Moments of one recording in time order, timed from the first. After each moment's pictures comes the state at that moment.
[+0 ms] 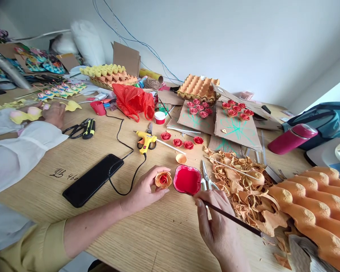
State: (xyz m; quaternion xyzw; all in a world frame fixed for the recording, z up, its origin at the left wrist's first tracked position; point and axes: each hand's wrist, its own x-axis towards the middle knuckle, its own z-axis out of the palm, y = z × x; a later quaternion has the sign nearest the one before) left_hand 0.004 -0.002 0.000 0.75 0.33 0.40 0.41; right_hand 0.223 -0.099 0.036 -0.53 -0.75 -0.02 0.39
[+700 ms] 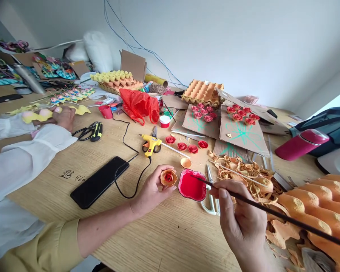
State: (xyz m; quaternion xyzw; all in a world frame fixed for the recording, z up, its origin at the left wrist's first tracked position) left_hand 0.018 -0.002 0.001 0.65 0.36 0.45 0.49; right_hand 0.228 -0.084 0.066 -0.54 -0.66 -0.01 0.52
